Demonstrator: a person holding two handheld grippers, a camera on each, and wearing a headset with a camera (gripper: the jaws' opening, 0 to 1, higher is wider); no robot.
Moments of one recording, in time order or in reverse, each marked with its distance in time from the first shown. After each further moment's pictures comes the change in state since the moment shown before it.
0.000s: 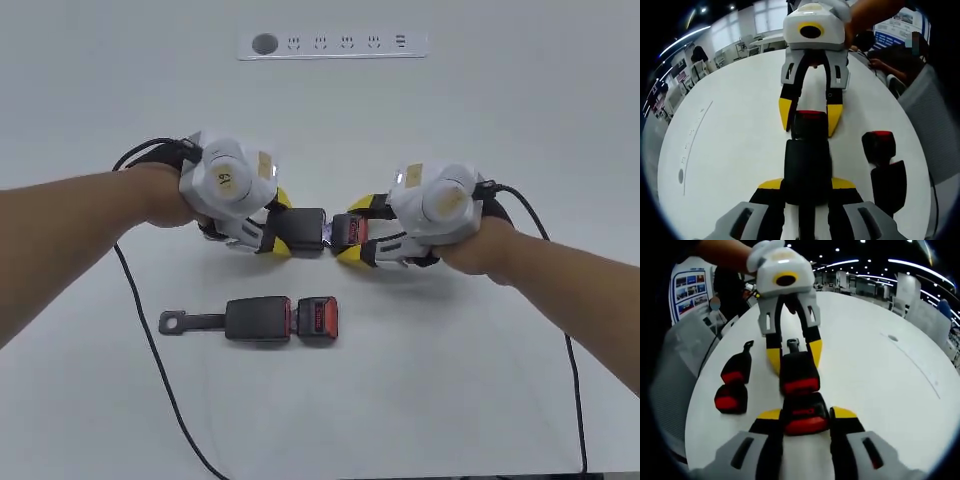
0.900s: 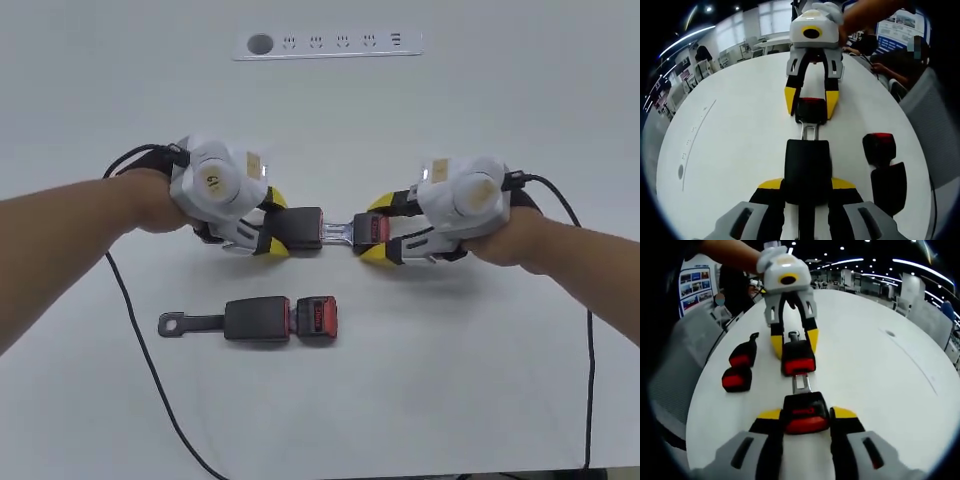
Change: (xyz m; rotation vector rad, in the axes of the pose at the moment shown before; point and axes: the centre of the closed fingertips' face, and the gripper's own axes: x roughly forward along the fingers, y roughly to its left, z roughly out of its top) left arm -0.002 0.000 -0.001 -0.027 -0.034 0.015; right arm -0.033 -0.002 -0.018 -0.028 0.029 0.035
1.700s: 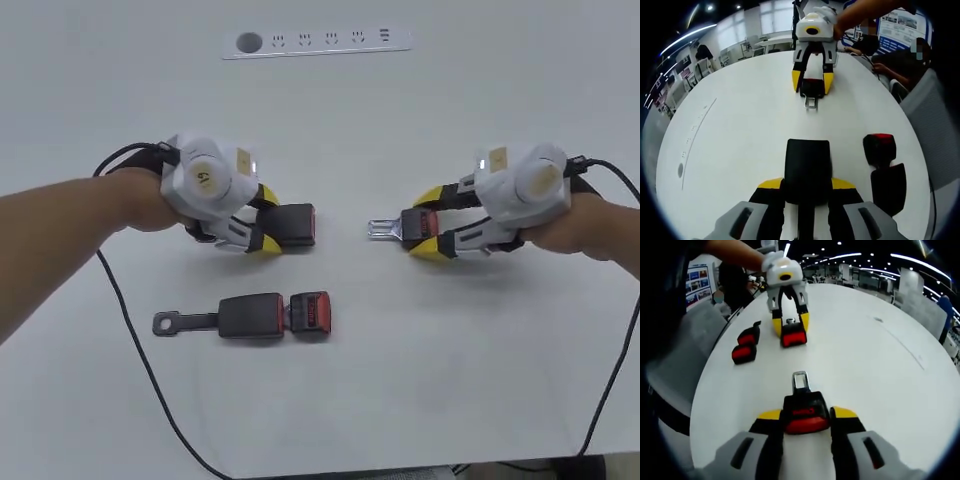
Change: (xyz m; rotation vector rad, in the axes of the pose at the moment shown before) left arm -0.001 0.000 -0.001 -0.011 0.007 0.001; right arm -0.045 -0.013 -0.042 0.023 0.051 -0.006
